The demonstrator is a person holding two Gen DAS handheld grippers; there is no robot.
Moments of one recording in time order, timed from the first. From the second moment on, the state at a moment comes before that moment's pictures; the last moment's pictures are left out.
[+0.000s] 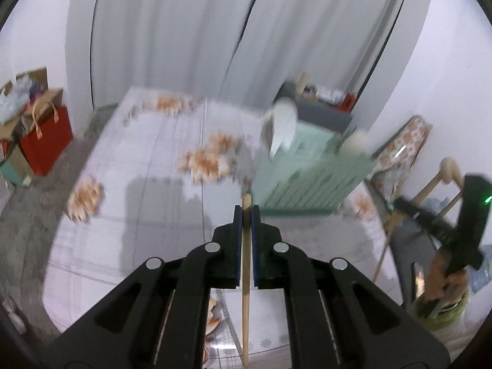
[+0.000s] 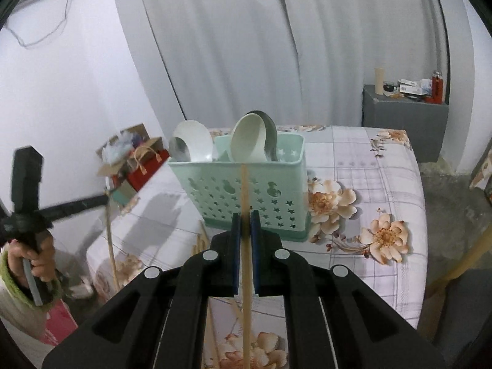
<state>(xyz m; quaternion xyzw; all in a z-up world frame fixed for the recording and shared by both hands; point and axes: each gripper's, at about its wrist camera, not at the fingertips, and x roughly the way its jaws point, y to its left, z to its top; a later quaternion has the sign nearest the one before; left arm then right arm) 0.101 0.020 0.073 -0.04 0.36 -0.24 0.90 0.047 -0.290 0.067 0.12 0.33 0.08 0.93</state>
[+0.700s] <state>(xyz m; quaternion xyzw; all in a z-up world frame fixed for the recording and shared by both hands) 0.129 -0.096 0.237 -0.05 0.08 -0.32 0.94 0.042 -0.305 0.057 0.17 0.32 0.07 0.93</state>
